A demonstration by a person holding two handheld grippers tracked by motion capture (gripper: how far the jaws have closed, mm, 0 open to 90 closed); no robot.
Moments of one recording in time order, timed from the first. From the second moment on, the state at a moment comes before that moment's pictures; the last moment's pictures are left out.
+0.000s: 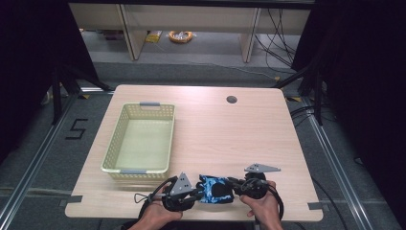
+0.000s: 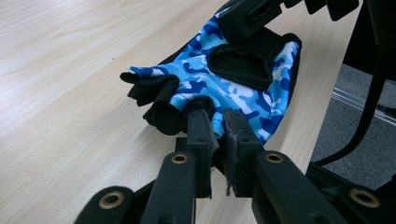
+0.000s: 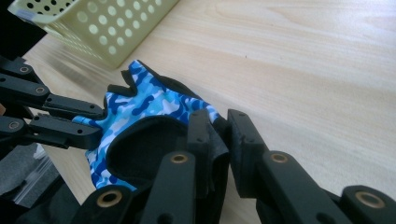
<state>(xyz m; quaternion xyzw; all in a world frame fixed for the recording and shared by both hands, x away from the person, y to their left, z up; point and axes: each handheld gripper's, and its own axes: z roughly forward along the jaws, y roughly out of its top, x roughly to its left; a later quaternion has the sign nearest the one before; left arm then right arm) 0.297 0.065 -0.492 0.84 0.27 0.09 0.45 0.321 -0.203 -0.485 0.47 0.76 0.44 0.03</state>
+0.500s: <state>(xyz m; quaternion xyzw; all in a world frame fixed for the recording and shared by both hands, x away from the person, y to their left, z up) 0.308 0.092 -0.467 0.84 0.28 0.11 0.45 0.338 -0.174 -0.467 0.44 0.77 0.46 0.03</state>
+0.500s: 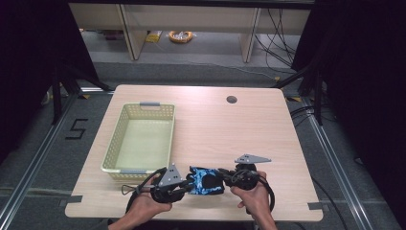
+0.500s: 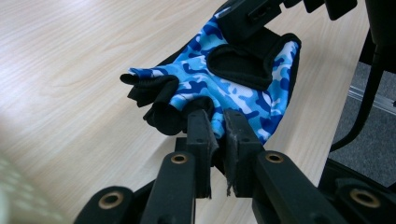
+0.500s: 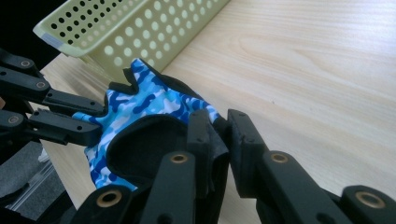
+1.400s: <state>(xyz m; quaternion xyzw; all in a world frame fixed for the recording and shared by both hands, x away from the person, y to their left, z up) 0.325 0.136 -0.422 0.84 0.28 0.13 0.45 0.363 -0.133 -0.420 0.41 0.77 0.48 0.04</state>
